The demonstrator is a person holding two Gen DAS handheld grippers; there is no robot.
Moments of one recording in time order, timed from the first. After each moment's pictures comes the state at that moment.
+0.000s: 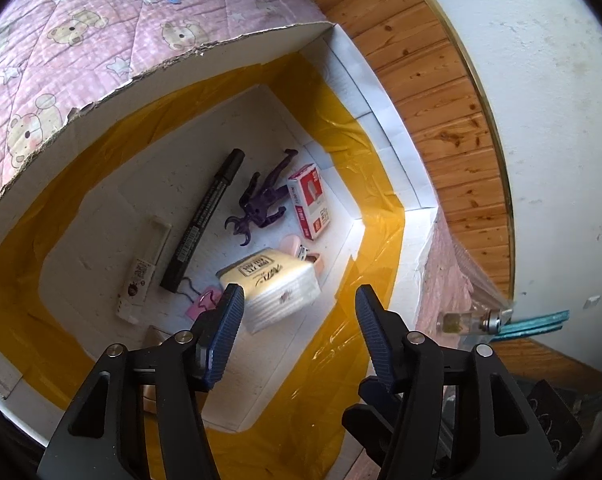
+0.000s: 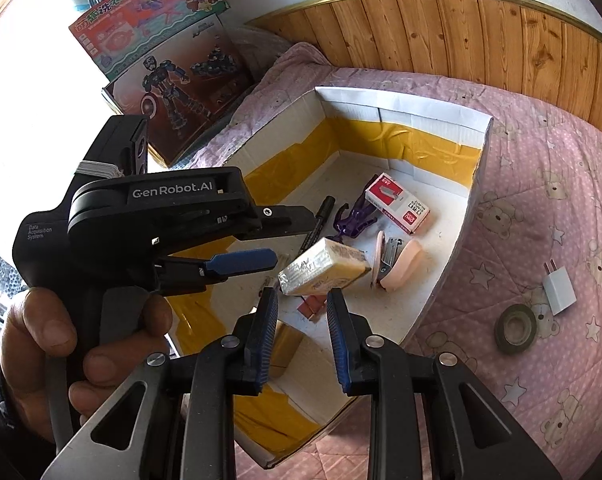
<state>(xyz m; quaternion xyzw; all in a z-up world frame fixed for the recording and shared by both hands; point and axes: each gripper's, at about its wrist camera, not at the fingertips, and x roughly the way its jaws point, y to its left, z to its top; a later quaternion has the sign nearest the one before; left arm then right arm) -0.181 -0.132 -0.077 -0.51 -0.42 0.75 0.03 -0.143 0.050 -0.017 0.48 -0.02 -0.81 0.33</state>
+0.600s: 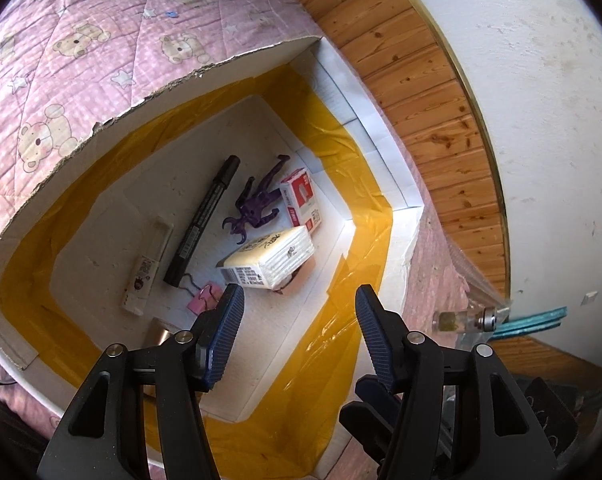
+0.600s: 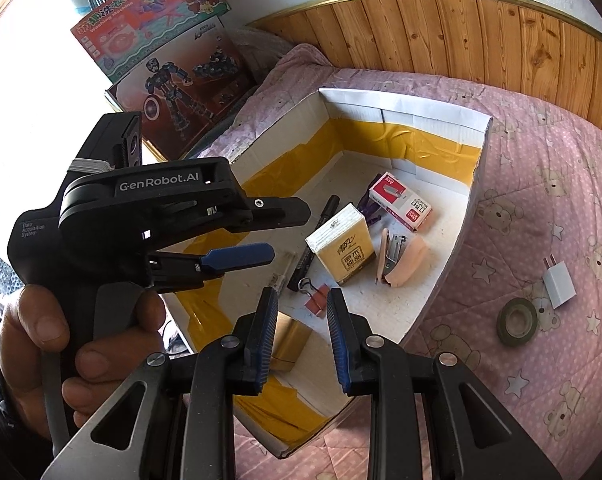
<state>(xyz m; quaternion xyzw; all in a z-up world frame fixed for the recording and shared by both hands) -0.168 -0.132 -0.057 -0.50 -0.41 0.76 0.03 -0.135 0.051 -0.008 0.47 -0.03 -0.81 0.34</state>
